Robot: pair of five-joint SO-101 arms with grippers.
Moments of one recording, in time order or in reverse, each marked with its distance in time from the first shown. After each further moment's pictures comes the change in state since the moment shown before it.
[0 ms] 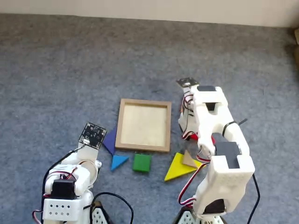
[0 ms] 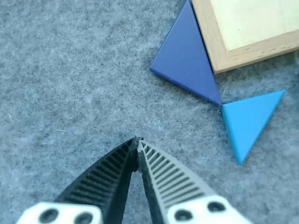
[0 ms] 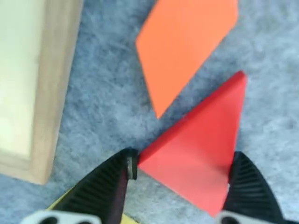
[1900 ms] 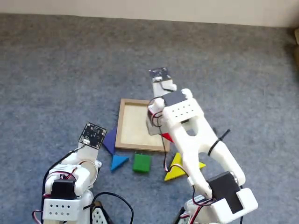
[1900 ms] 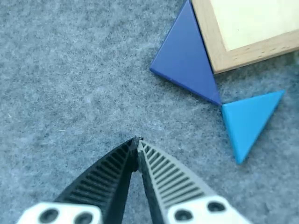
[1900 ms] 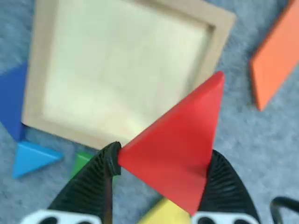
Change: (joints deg) left arm 0.0 0.0 0.0 0.0 0.0; right arm -22.6 -23.0 4.4 1.1 -25.6
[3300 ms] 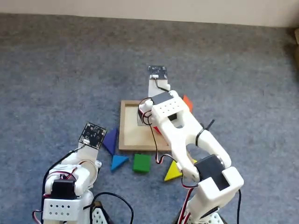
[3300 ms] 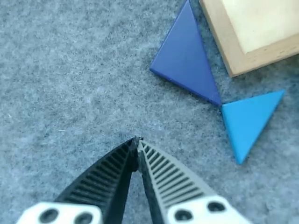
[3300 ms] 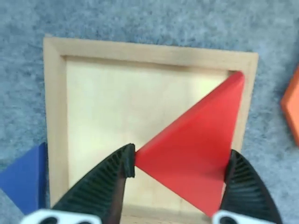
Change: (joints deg) left arm 0.0 0.0 0.0 0.0 0.0; right arm -1.1 12.6 -2.1 -14.7 -12.8
